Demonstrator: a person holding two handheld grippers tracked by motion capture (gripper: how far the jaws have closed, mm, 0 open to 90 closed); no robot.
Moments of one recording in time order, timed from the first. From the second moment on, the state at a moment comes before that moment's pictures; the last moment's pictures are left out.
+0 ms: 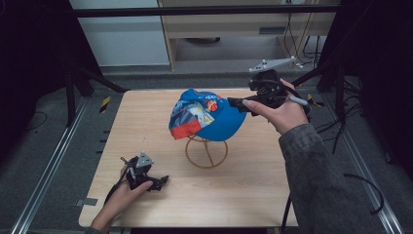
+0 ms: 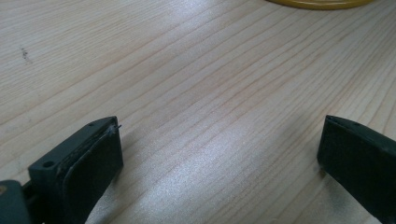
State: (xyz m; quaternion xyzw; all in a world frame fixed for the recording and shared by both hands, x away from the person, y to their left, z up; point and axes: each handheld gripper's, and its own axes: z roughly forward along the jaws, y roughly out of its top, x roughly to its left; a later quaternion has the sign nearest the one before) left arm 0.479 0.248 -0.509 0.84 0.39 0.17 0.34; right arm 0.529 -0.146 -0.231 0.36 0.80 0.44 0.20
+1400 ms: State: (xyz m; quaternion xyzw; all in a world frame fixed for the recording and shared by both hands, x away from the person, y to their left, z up) left arm 0.479 0.248 -0.509 0.84 0.39 0.17 0.34; right arm 0.476 -0.216 -0.287 0.39 0.78 0.44 0.22
